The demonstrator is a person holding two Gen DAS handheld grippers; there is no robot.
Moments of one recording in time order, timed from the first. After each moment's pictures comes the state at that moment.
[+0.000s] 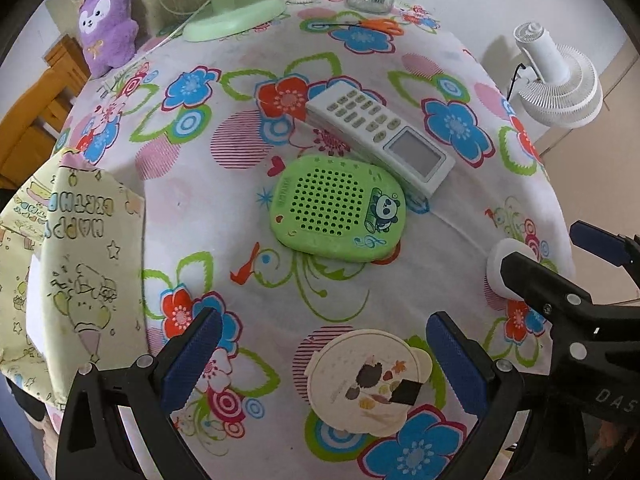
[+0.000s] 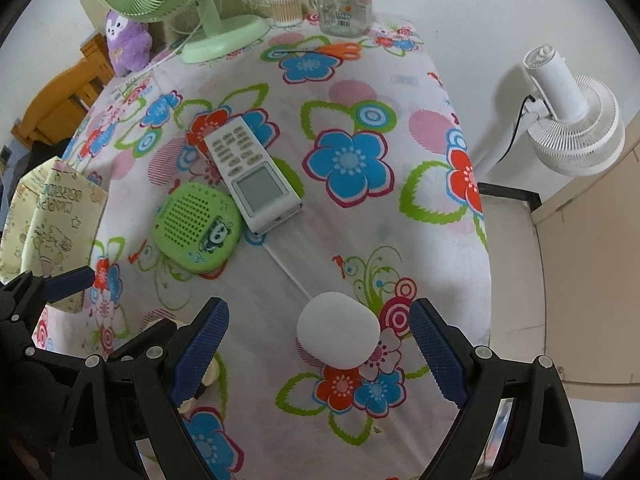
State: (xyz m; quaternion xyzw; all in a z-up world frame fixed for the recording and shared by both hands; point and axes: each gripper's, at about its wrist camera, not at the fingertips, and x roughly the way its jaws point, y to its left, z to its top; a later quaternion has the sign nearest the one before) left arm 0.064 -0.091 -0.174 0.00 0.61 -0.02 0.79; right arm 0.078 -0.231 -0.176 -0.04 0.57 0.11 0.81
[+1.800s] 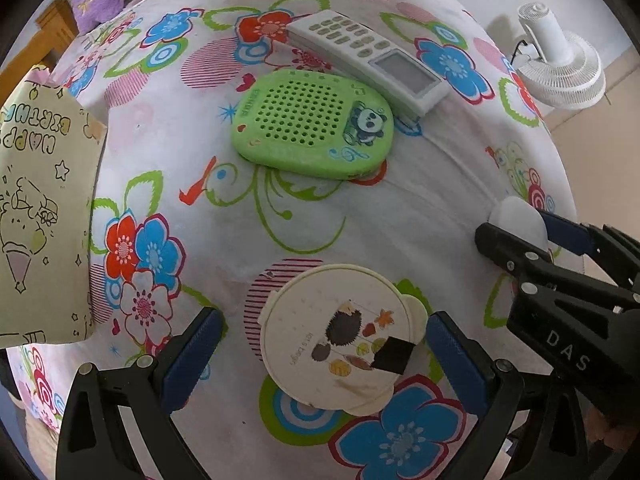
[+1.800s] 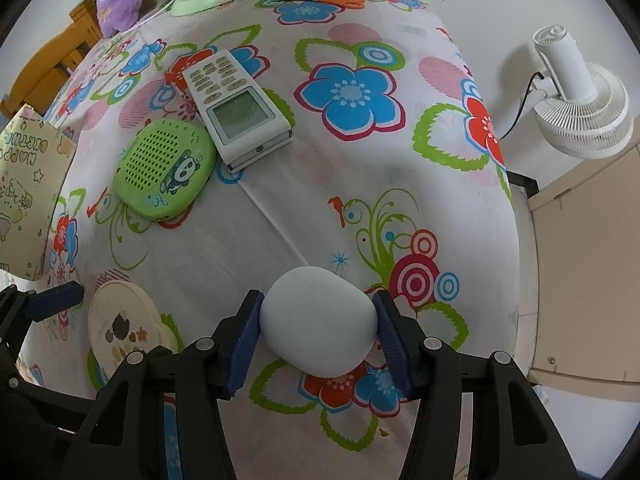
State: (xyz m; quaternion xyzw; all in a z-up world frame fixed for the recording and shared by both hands) left arm 0.036 -0.103 -0.210 -0.03 0.65 -0.03 0.76; right arm 0.065 -0.227 -0.223 -0.06 0.60 0.10 0.79
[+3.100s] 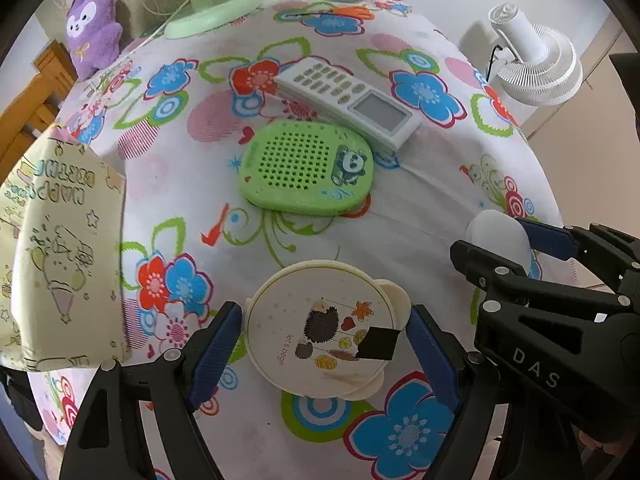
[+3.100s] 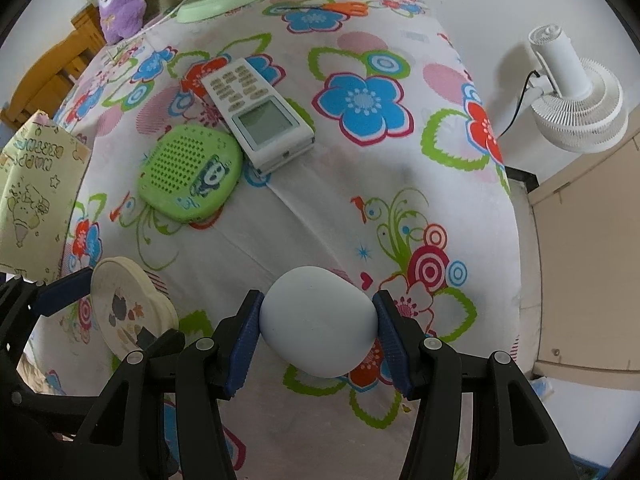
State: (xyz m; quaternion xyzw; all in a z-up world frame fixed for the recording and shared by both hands) left arm 0.034 -0.101 -0.178 0.01 0.61 -0.05 0.79; right arm 0.057 -0.214 -0.204 -0.05 0.60 0.09 0.79
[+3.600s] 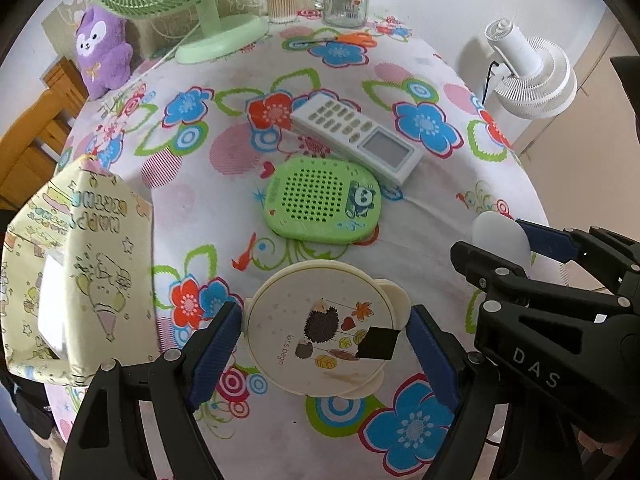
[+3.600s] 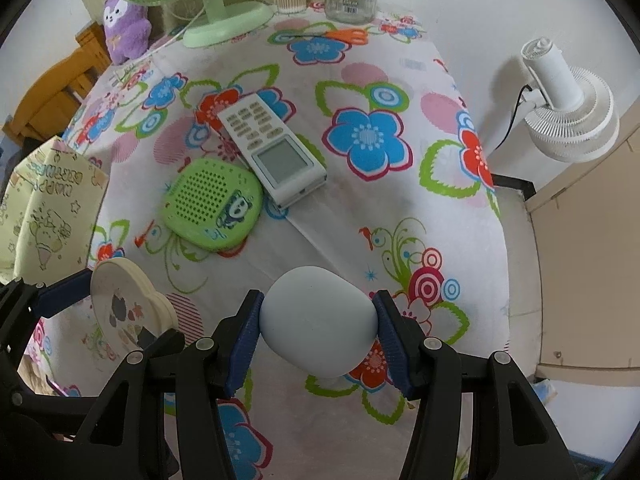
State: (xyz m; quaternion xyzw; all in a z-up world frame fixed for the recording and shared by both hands) left arm 0.038 -0.093 -0.150 0.02 0.59 -0.05 0.81; right arm 0.058 -0.205 -0.176 -0.04 0.58 0.09 0.81
